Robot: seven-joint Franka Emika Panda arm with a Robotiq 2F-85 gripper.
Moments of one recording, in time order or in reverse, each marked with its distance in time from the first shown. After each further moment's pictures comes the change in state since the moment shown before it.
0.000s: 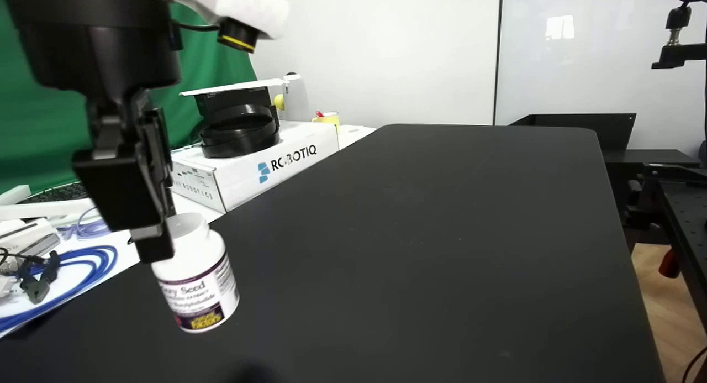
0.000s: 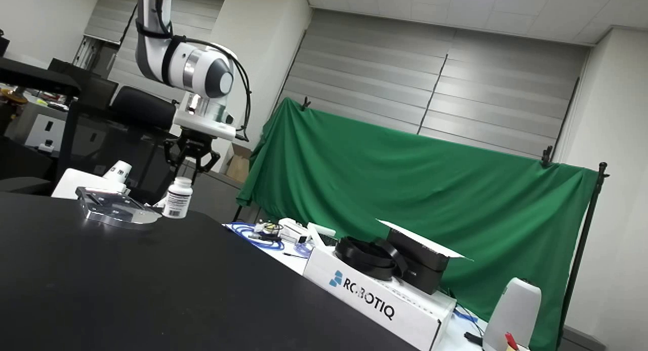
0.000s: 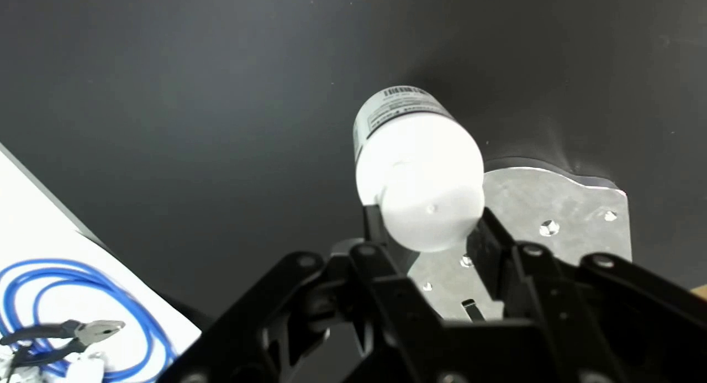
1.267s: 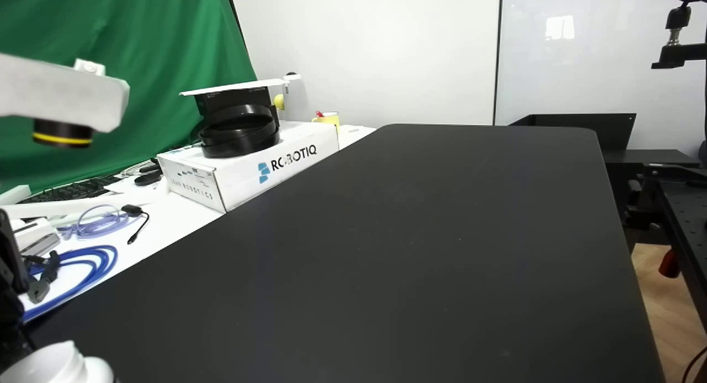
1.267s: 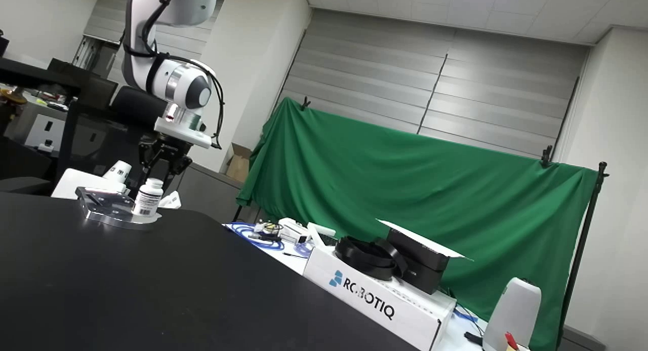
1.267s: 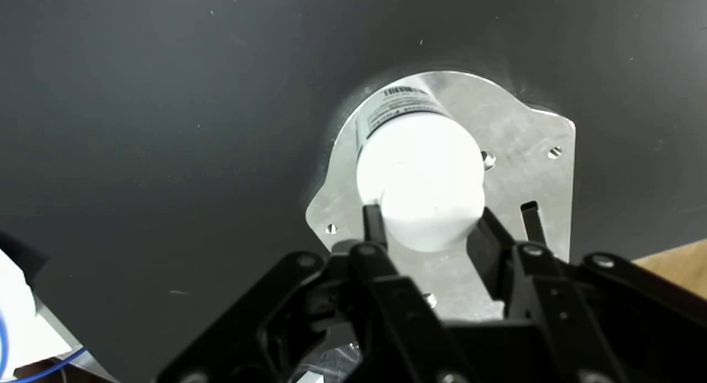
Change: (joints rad) arm 0.113 0.271 0.042 0.350 -0.012 -0.163 -0.065
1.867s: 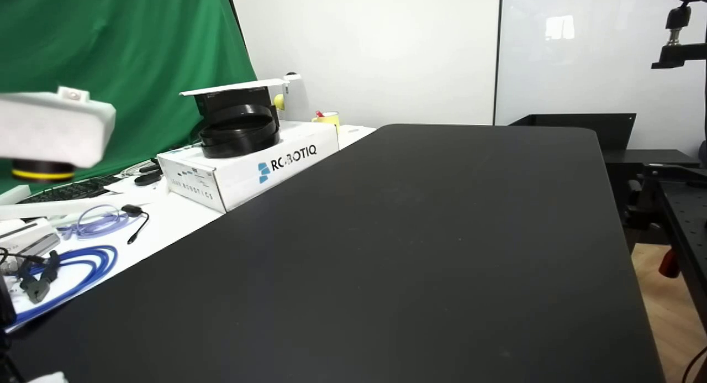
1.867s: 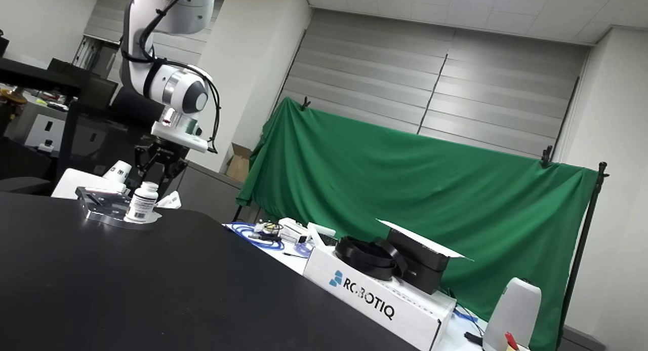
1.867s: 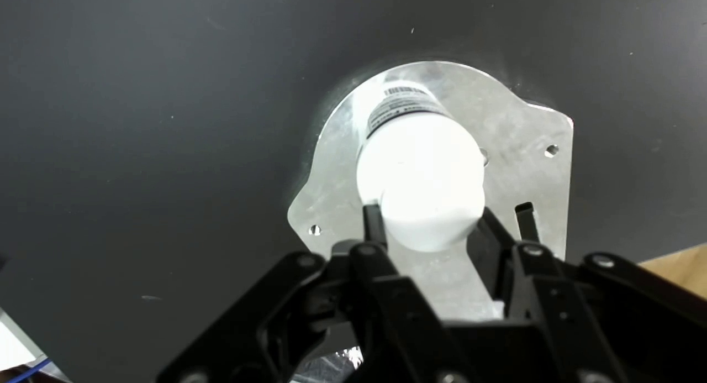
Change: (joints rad) arm 0.016 0.053 0.003 0.058 0.000 -0.029 -0.014
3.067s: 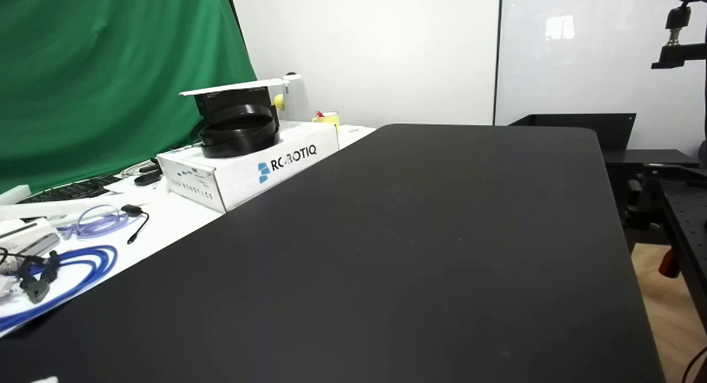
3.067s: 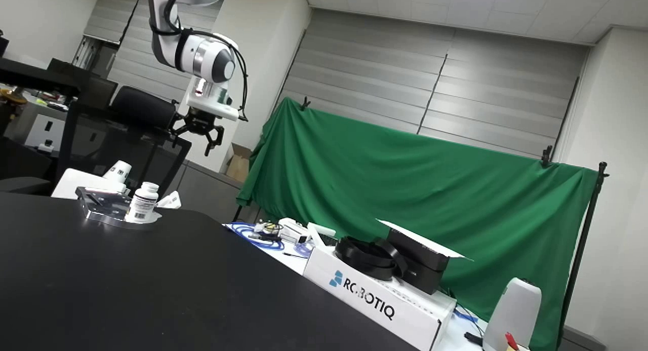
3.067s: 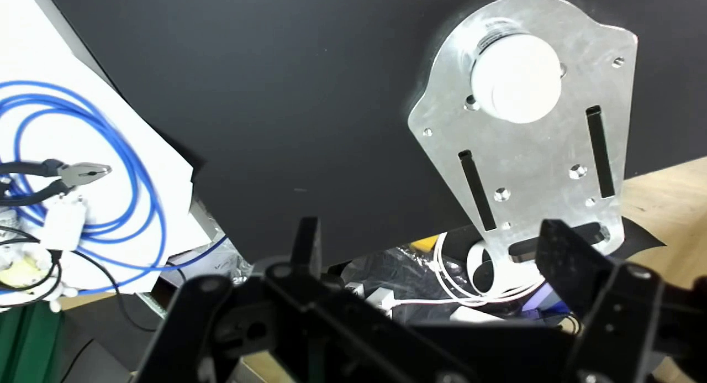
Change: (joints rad) arm -0.025 -0.103 -0.026 0.109 0.001 -0.058 0.004
